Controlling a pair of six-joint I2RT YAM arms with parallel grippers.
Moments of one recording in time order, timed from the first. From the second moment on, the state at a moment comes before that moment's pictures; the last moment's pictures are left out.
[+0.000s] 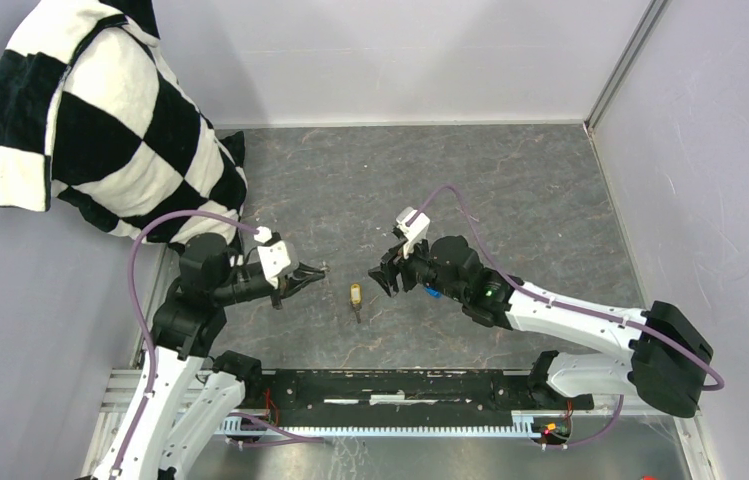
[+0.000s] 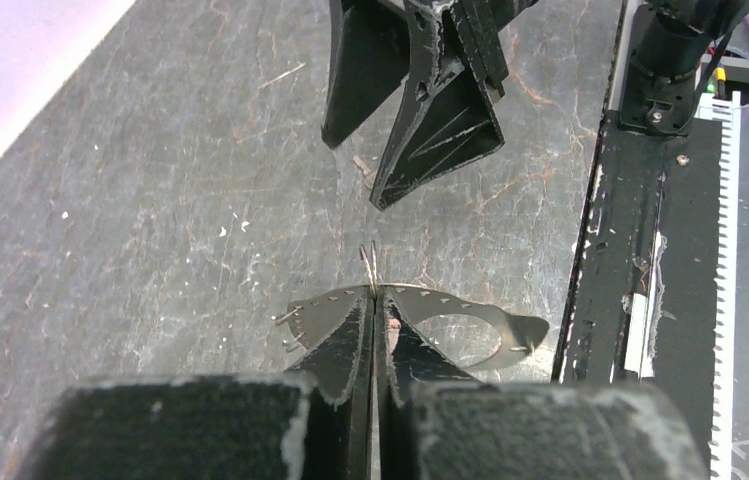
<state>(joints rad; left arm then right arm) -0.29 0.57 0.77 -0.55 0.88 0.42 0.98 1.22 0.70 0.25 0.01 0.15</state>
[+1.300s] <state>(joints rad) -0.29 0.69 0.88 -0.70 0.63 0.40 1.06 1.45 0.81 -0.01 0.25 0.27</state>
